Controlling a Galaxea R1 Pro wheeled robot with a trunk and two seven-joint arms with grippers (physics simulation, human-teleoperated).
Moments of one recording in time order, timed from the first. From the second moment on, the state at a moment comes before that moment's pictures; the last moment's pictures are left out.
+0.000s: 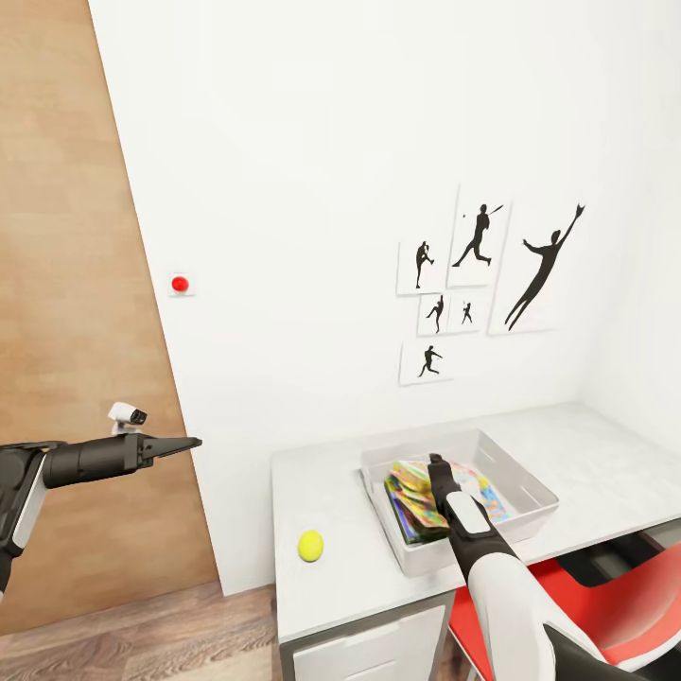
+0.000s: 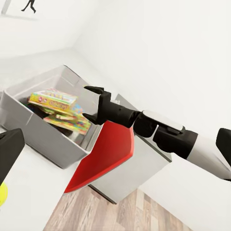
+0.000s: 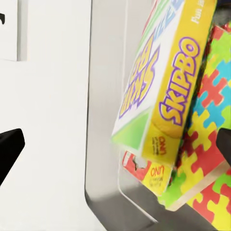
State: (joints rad) left arm -0.61 0.40 0.24 -1.24 0.10 1.02 -1.57; right arm -0.78 0.17 -0.55 -0.48 -0.80 -0.02 -0.09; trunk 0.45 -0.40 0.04
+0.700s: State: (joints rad) left arm -0.61 0.40 0.24 -1.24 0.10 1.02 -1.57; right arm -0.71 0.14 -0.55 -0.74 -0.83 0.32 -0.08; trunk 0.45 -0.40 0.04
